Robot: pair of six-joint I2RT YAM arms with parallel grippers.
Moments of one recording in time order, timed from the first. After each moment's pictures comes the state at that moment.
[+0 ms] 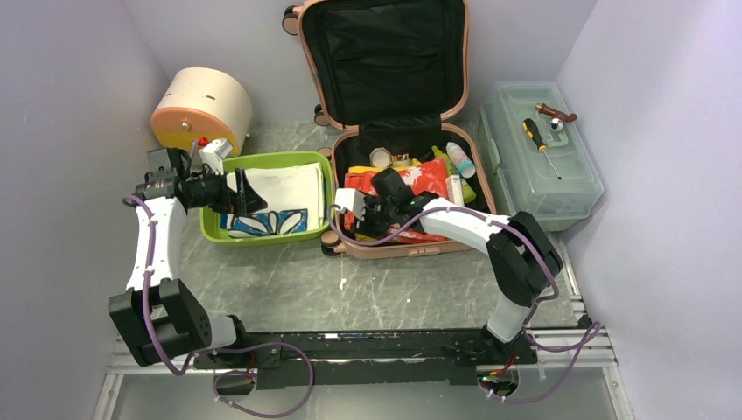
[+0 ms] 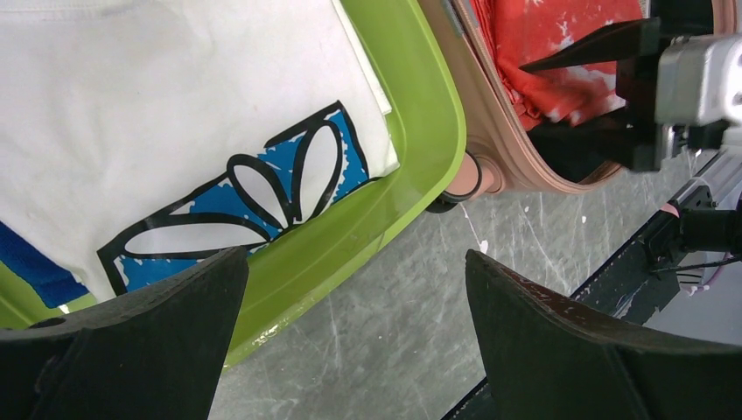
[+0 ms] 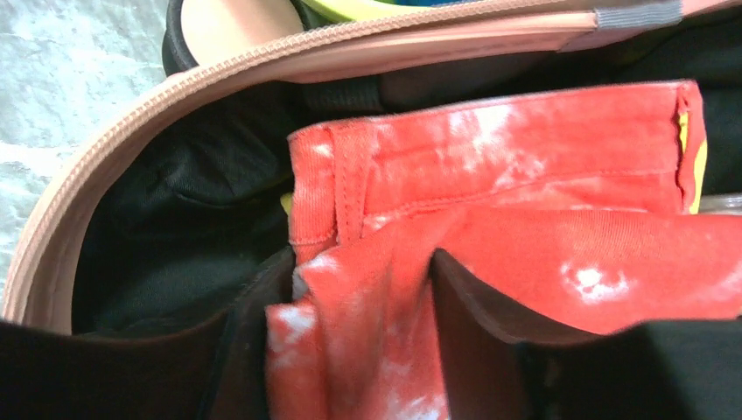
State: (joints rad) left arm 0.30 1.30 1.15 -0.81 0.85 0.30; right arm 0.71 1.70 1.12 -0.22 -0.34 -0.67
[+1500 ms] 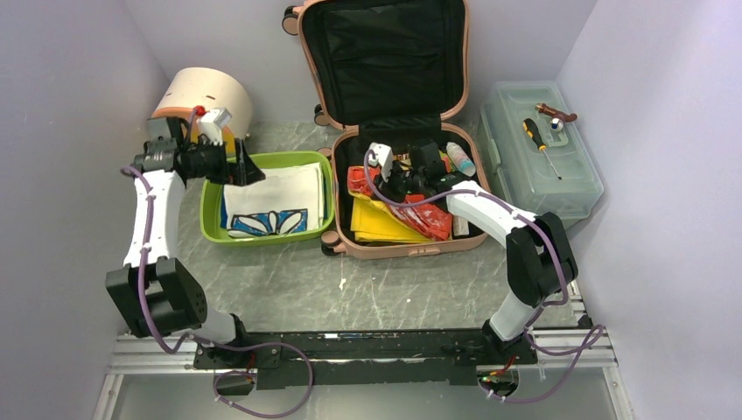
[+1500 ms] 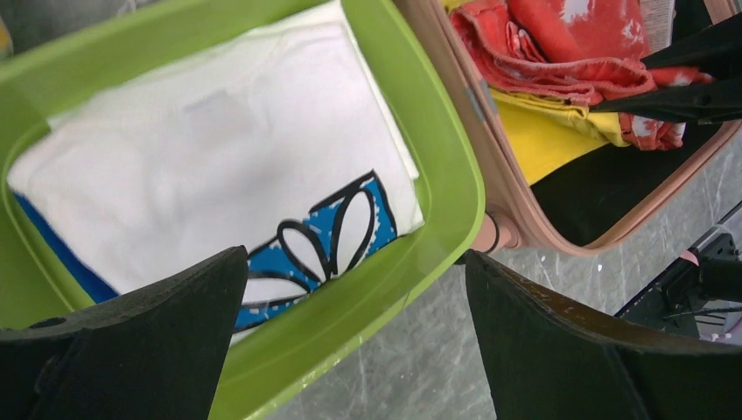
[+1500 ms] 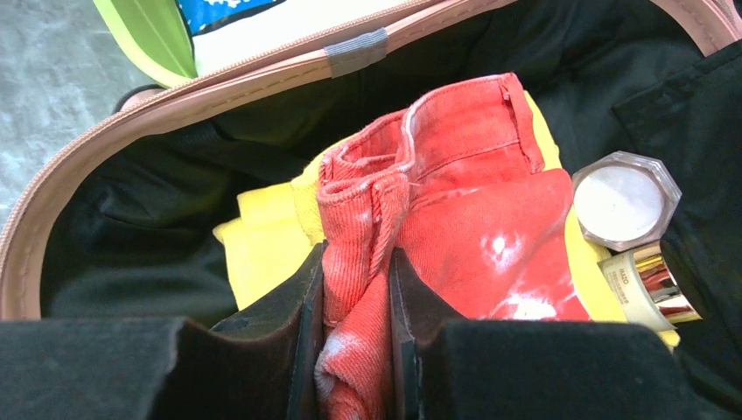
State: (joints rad) left arm 0.27 1.43 1.36 -0.79 0.78 0.22; right arm 0.51 1.67 1.19 -0.15 -0.53 -0.50
